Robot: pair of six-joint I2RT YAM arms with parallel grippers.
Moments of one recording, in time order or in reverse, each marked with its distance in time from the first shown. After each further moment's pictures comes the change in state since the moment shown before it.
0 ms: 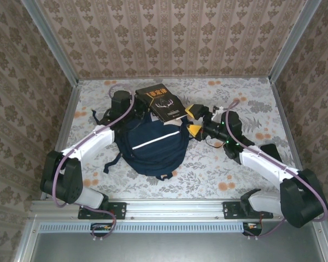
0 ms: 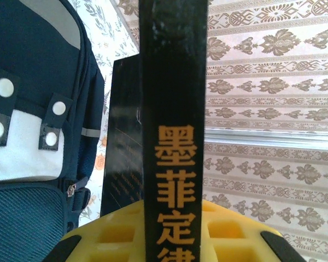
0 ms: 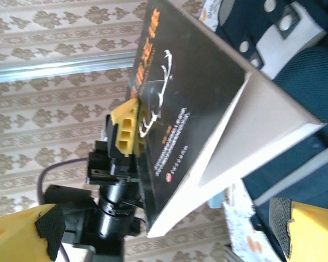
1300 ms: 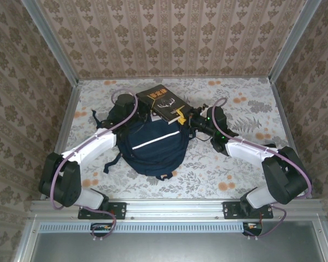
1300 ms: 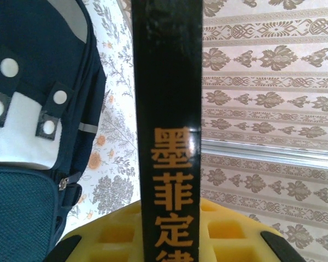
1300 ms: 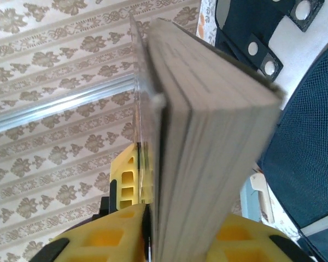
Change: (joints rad) left arm -0.047 -0.034 -0.043 0.014 -0.093 -0.089; right arm 0.068 0.226 0.115 0.106 0.113 0.175
